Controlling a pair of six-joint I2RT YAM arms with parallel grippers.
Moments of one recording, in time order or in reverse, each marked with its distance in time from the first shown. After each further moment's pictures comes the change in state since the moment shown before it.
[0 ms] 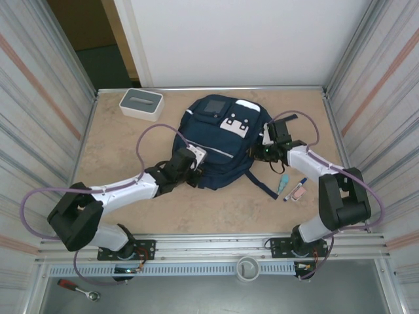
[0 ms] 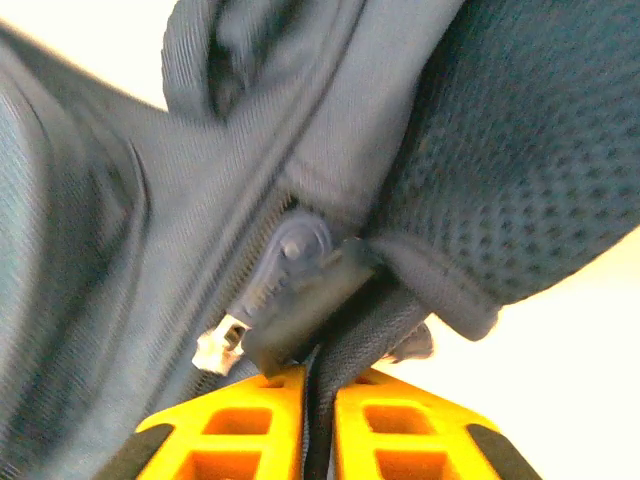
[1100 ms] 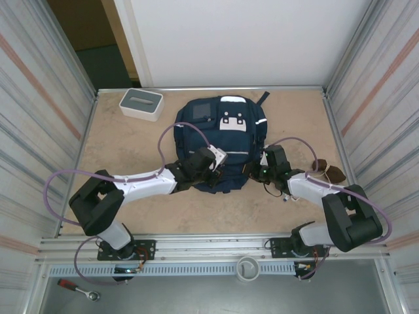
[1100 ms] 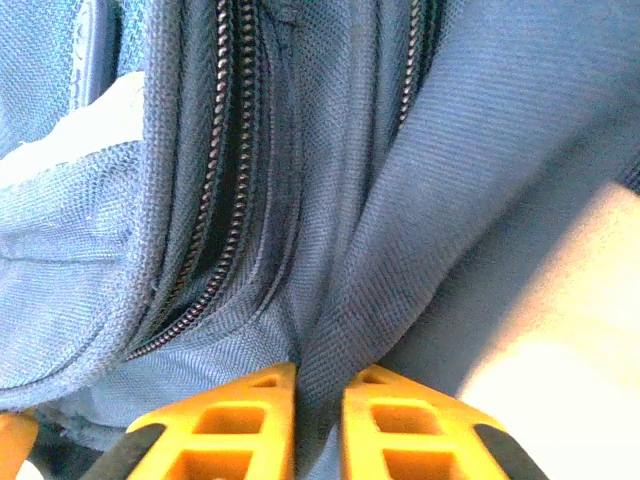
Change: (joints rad) left arm -0.098 0.185 0.150 0.036 0.035 -0.021; right arm 0.113 -0.191 -0.410 0.375 -0.071 0.338
